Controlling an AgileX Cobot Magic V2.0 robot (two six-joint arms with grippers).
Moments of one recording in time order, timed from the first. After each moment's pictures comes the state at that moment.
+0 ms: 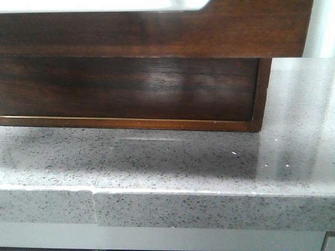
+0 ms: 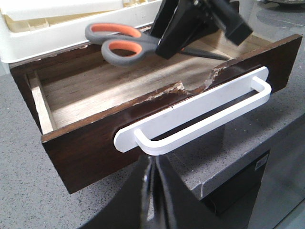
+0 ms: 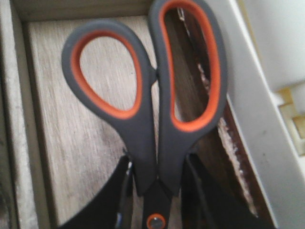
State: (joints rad) left arm -0.15 0.24 -0.79 -0.54 1.02 0.54; right arm 0.81 1.59 -1.69 0.03 0.96 -0.47
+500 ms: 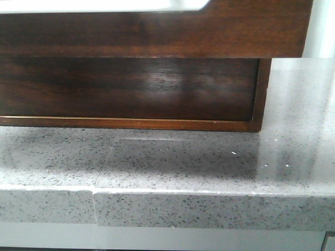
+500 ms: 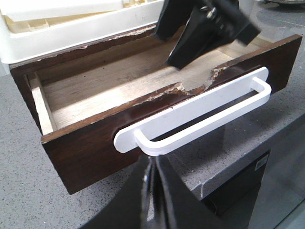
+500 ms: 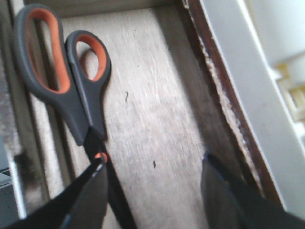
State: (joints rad) left arm -0.15 0.24 -0.79 -0.54 1.02 0.54; right arm 0.81 1.54 -1.69 0.06 1.02 -0.40
